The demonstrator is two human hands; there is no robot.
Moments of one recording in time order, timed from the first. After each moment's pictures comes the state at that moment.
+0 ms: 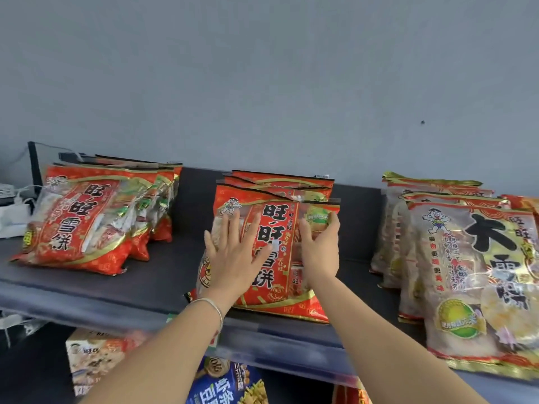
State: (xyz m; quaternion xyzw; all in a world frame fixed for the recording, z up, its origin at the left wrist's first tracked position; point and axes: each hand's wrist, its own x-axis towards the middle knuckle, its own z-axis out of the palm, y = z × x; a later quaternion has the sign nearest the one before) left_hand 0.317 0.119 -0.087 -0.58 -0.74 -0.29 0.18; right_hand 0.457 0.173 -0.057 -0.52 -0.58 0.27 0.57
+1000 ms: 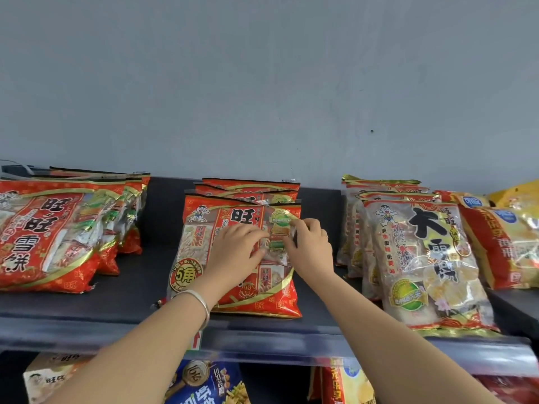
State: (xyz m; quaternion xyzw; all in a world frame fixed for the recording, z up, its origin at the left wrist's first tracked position) left_hand 0.346 0.102 -0.043 -0.73 -0.59 -0.30 0.16; right_hand 0.500 0.143 -0.040 -0.55 -0.75 -0.02 0.38
